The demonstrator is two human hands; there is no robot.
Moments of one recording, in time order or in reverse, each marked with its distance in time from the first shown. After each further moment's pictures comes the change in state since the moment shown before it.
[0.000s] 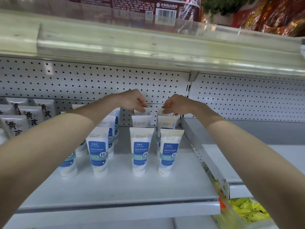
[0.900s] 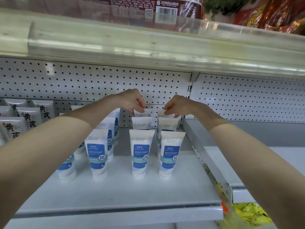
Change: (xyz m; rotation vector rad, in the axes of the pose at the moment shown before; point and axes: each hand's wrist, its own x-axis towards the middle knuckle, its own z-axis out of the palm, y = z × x) left_hand 0.002 -0.001 -0.002 -0.033 0.038 -0.024; right_hand 0.010 0.009 0.000 0.056 -0.010 -0.007
